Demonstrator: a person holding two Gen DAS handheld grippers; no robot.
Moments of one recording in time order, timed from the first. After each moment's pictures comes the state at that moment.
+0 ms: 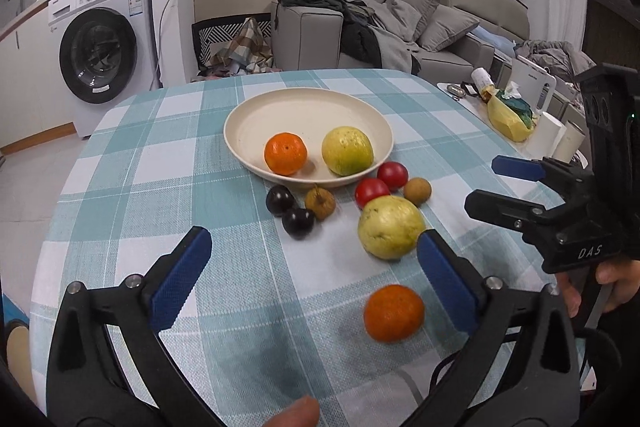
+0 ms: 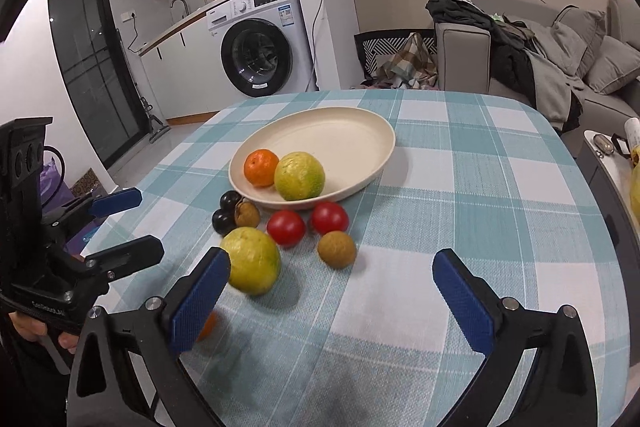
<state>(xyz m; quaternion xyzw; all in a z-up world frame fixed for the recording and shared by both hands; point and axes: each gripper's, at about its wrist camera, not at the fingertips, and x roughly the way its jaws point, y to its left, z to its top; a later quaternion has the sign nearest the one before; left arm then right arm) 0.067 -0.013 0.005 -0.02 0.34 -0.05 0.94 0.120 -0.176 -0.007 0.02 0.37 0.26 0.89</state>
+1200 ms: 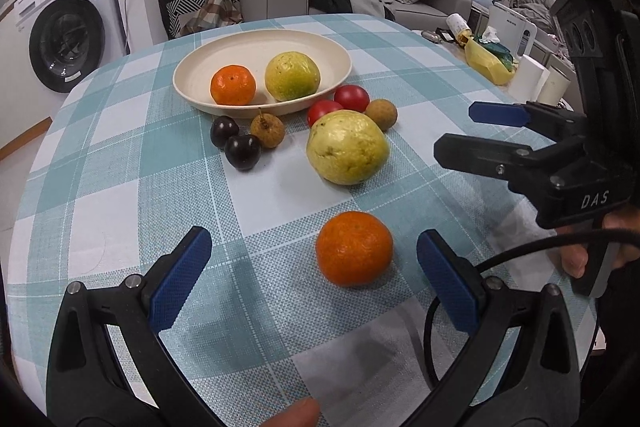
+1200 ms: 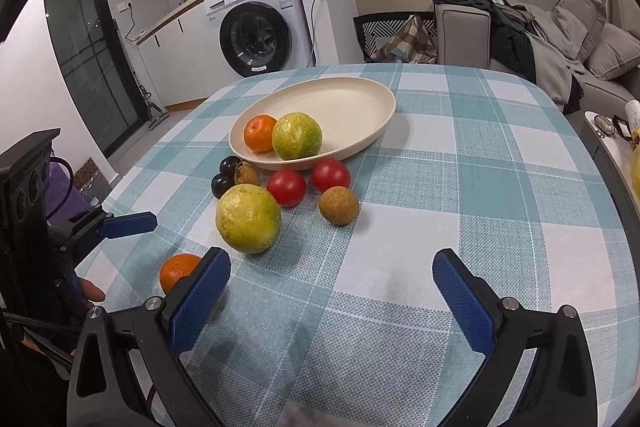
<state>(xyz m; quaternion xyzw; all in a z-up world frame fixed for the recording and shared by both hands) 0.067 -0.044 -0.038 0.01 0.41 -0.09 0.91 0.109 -0.177 -0.024 0.01 0.40 0.26 0.88</state>
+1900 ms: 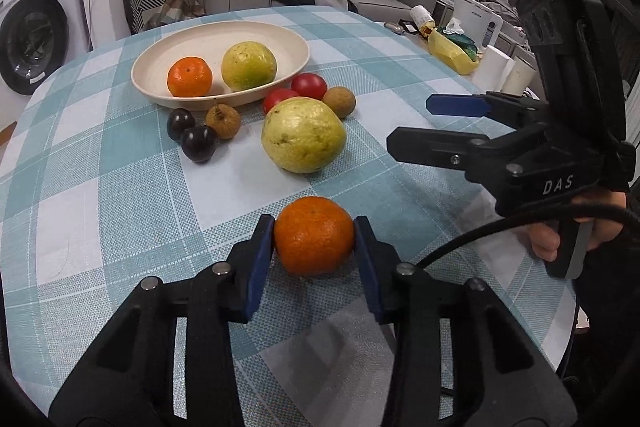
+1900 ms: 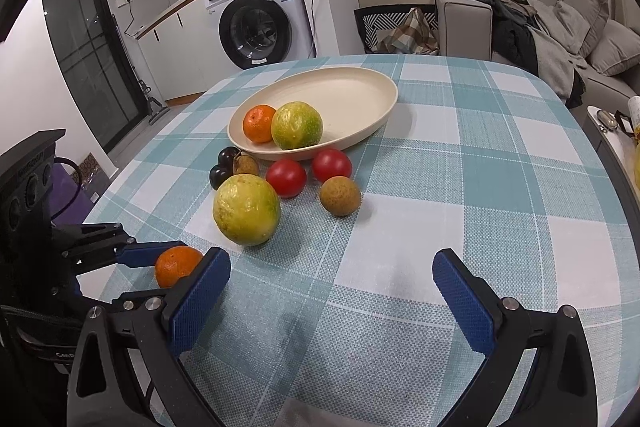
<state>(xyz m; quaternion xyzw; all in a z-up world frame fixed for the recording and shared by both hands) 0.065 -0.048 -0.042 -0.01 0.41 -0.17 0.89 0.112 -0.174 -0.031 0.01 0.41 0.27 0.87</state>
